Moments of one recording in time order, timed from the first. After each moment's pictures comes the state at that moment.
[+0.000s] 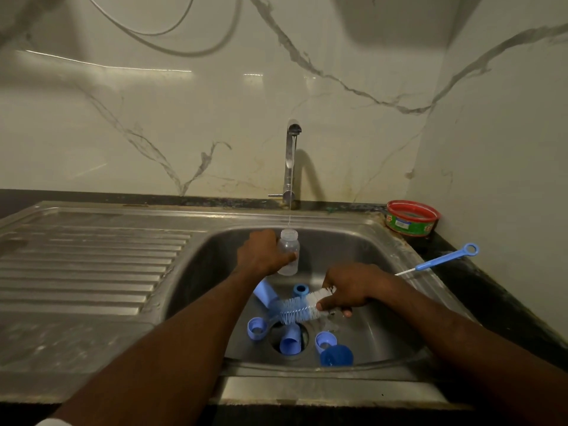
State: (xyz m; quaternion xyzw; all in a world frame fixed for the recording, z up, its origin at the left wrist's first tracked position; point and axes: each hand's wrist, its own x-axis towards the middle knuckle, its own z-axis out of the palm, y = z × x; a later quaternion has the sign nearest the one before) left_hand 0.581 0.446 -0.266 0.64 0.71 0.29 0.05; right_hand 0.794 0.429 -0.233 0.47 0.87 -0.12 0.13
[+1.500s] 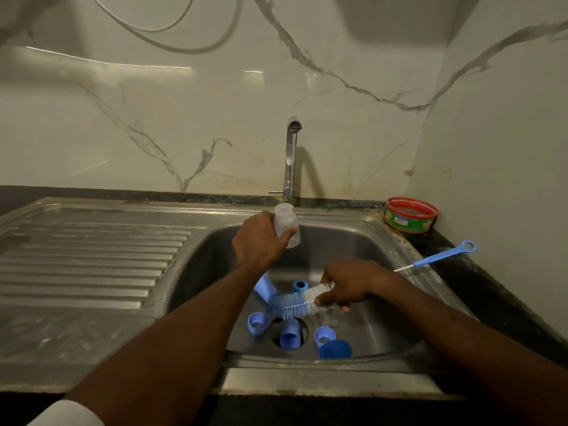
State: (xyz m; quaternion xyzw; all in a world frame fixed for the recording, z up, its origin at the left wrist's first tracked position) left_hand 0.586 0.435 -0.257 0.58 0.72 0.38 -0.02; right_hand 0.793 0.423 -0.229 0.45 0.87 -0.15 0.12
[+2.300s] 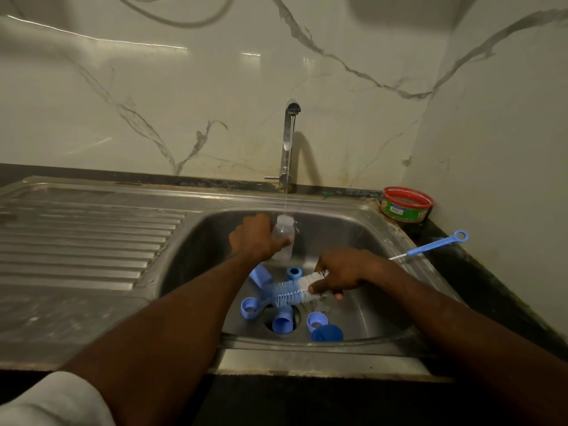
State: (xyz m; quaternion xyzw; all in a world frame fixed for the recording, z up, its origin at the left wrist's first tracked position) left_hand 0.588 0.435 -0.265 0.61 0.73 0.31 0.02; right_hand 0.791 0.425 -0.235 0.46 0.86 -0.17 0.13
